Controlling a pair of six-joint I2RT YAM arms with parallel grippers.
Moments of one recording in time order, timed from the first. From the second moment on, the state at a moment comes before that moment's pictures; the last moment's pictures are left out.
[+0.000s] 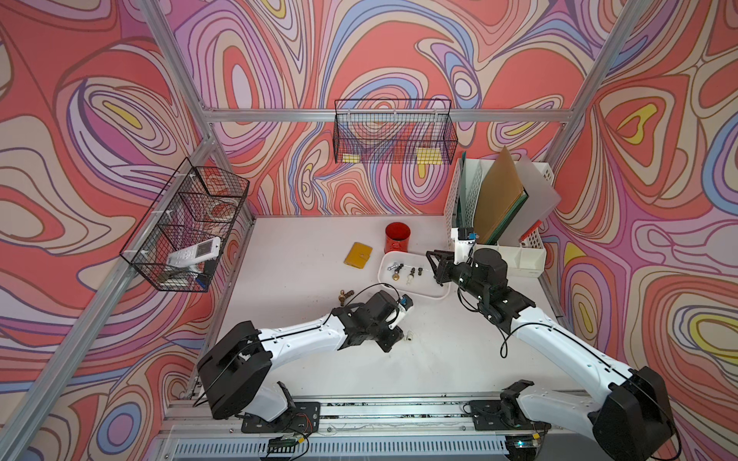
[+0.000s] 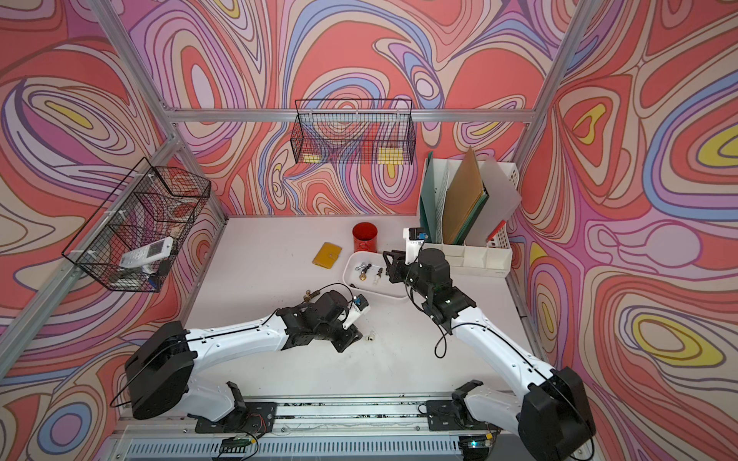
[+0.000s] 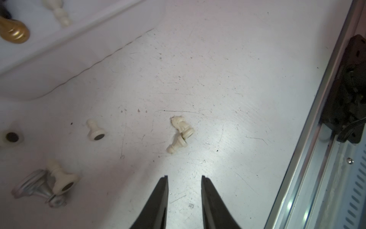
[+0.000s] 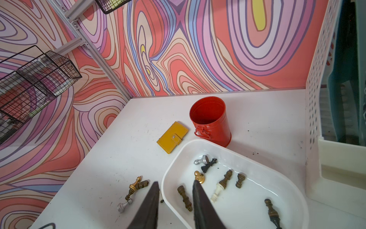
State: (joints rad) left arm -0.93 1.50 0.84 -0.25 0.17 -0.07; right arm 0.44 1.16 0.81 0.10 -0.11 0.36
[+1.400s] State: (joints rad) left arm -0.95 1.78 0.94 -0.16 0.09 0.06; right arm 0.44 1.16 0.81 0.05 -0.09 0.35
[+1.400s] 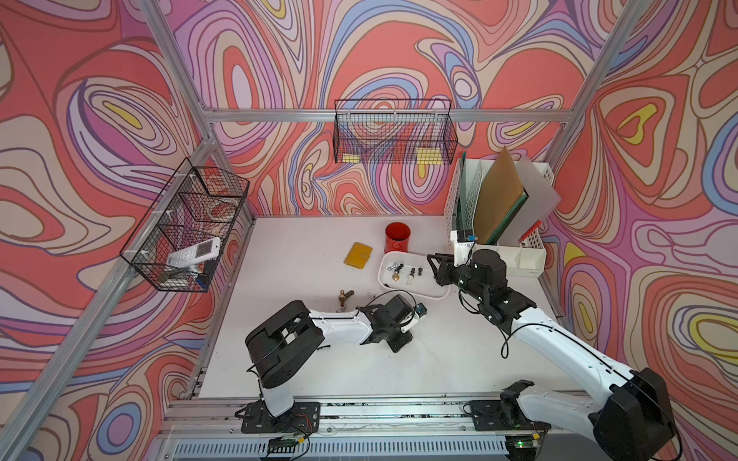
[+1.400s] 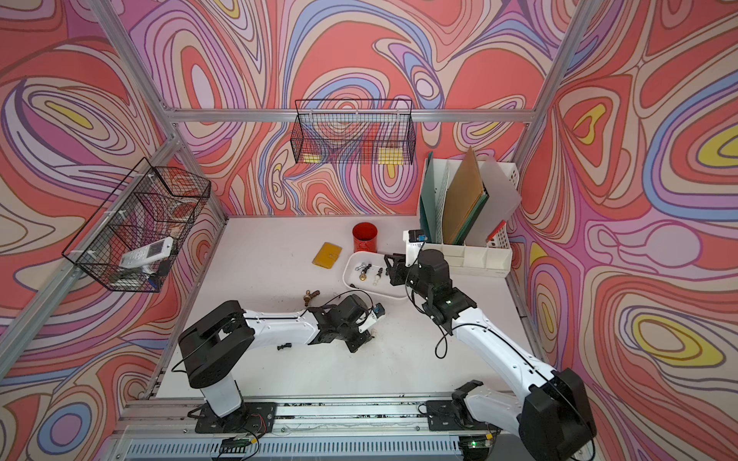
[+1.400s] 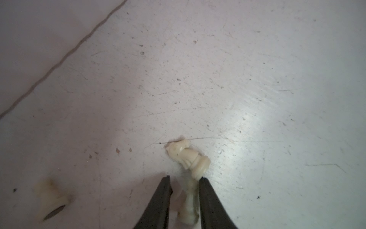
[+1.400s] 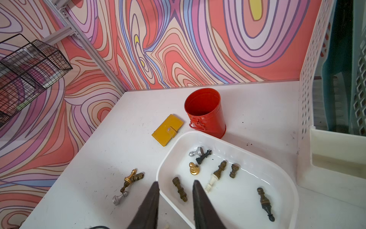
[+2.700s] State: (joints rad) left arm -0.95 1.61 1.11 -0.36 -0.02 0.01; right arm 0.44 1.12 0.79 0.01 -0.06 0.35
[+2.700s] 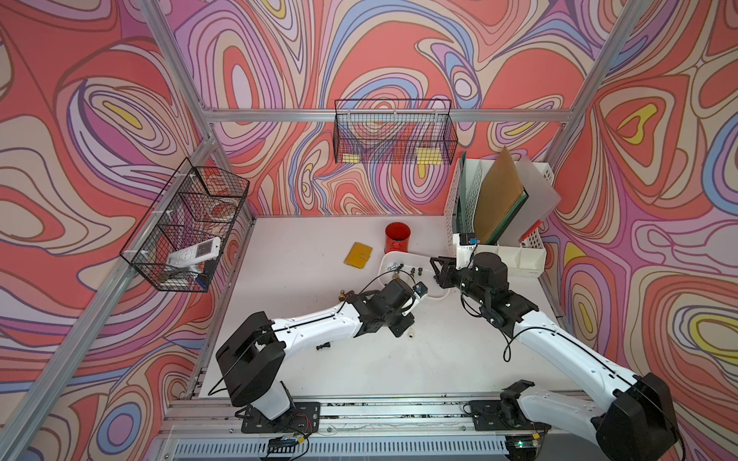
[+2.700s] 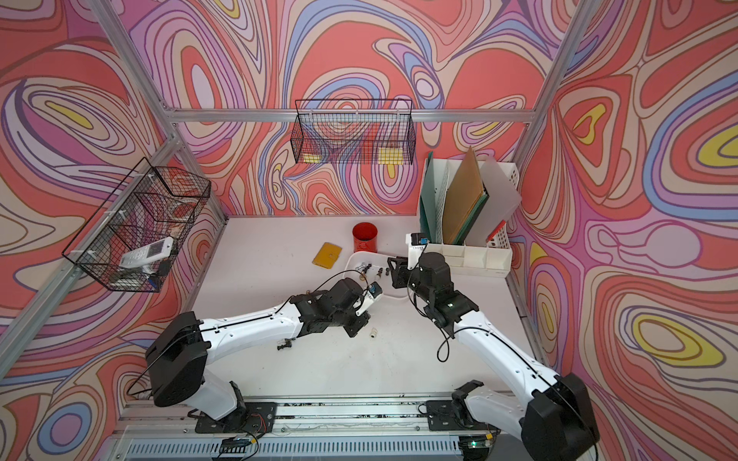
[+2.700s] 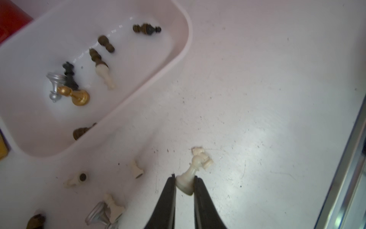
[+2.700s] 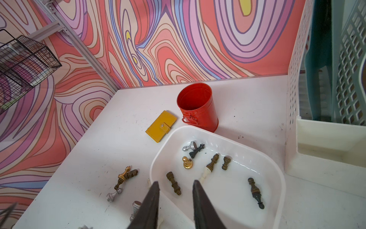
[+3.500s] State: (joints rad) left arm -0.85 2.28 1.89 -0.42 -0.07 -0.09; right arm 0.44 0.78 0.79 -0.15 0.22 0.27
